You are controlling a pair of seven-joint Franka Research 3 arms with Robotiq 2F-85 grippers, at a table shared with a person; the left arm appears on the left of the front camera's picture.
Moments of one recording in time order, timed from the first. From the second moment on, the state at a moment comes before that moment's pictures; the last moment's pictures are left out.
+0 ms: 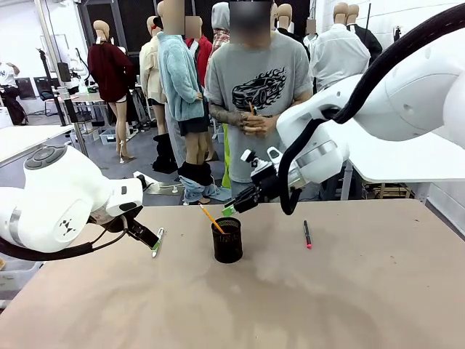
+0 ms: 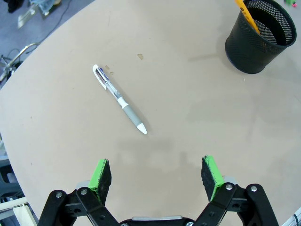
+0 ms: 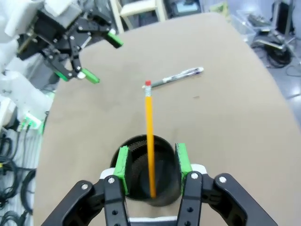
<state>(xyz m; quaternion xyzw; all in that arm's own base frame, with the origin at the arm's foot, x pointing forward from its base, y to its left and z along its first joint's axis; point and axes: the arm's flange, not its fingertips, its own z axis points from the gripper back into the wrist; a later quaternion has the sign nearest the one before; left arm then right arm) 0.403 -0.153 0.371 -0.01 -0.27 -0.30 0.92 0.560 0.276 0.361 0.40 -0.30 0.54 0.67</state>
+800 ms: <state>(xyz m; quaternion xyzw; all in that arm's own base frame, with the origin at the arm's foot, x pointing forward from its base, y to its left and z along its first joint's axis) 0.403 -0.153 0.371 -0.01 -0.27 -0.30 0.92 0.571 0.158 0.393 0.06 -0.25 0.38 0.89</state>
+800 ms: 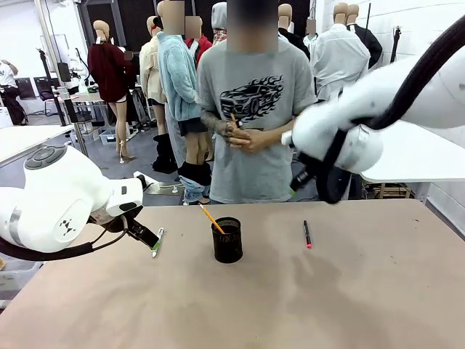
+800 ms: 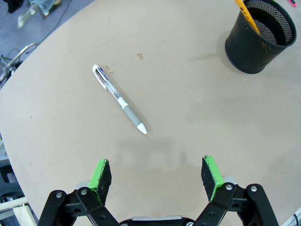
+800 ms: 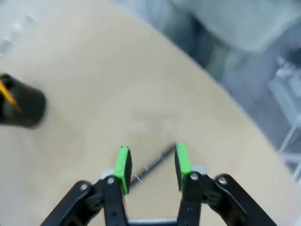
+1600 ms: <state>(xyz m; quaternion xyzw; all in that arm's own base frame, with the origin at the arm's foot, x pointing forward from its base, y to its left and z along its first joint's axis) 0.403 -0.153 0.371 -0.01 -0.27 -0.30 0.92 0.583 0.216 0.421 -0.03 0.00 0.27 0.96</state>
